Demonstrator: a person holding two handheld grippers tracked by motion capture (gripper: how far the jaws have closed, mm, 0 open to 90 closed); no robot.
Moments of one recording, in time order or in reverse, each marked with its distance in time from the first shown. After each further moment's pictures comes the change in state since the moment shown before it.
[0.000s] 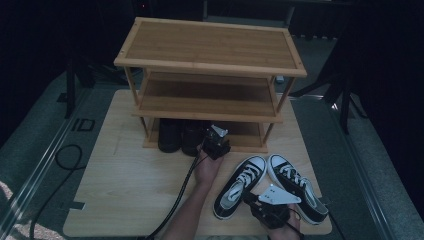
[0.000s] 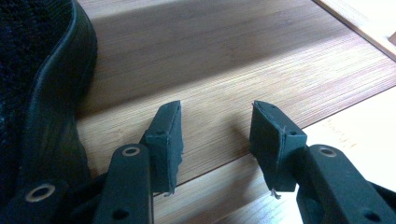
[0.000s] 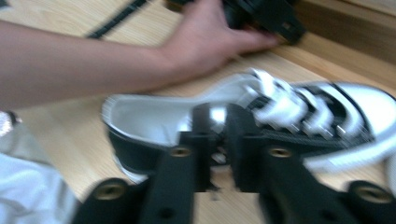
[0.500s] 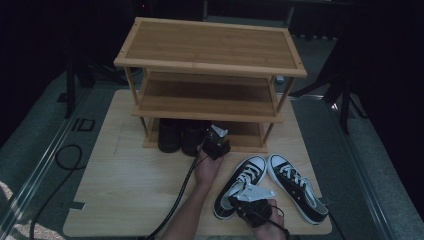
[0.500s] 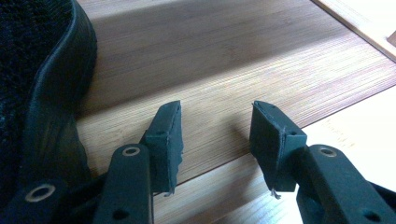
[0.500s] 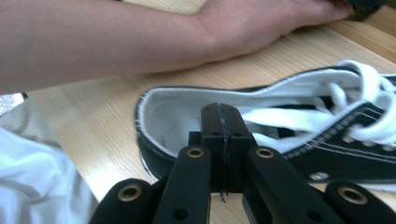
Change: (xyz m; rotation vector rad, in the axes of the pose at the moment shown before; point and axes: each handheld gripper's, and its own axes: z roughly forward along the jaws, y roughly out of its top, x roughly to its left) left arm 0.000 0.000 -0.001 -0.002 -0.003 -0.003; right arm 0.019 0.007 0.035 0.175 0.022 -0.065
